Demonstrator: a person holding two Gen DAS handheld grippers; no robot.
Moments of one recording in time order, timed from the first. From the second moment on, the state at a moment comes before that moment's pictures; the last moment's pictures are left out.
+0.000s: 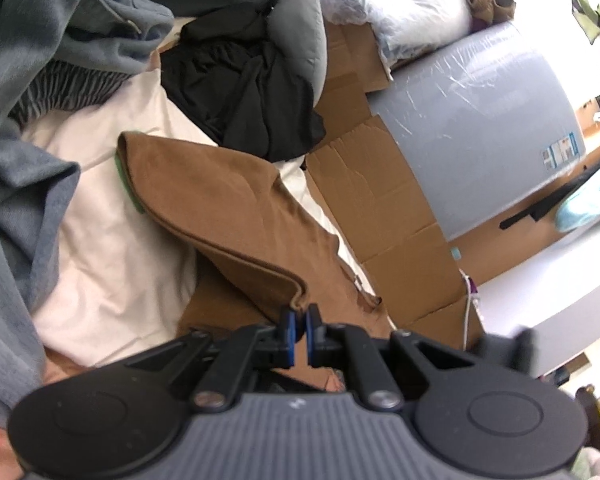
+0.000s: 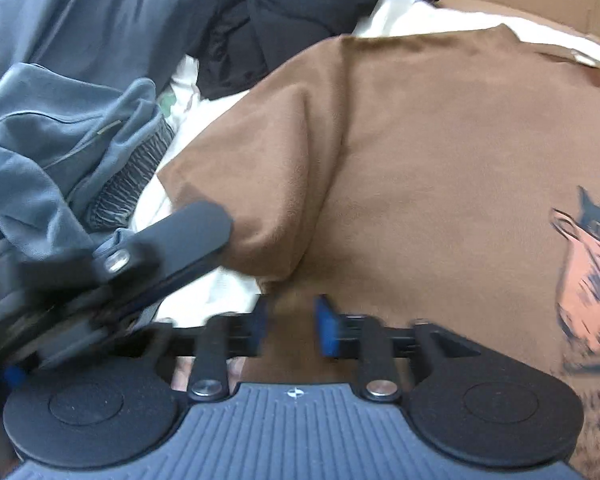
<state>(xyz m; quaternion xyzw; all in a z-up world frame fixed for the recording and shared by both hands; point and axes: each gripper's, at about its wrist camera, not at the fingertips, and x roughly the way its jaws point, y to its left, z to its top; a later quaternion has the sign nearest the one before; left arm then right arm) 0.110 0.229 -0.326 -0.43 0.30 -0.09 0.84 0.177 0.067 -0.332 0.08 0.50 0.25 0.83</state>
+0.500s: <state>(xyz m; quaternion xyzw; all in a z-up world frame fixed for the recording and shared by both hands) 0.114 0.204 -0.343 -0.36 0.34 -0.11 0.86 0.155 -0.024 -0.309 0.19 0.50 0.08 0.84</state>
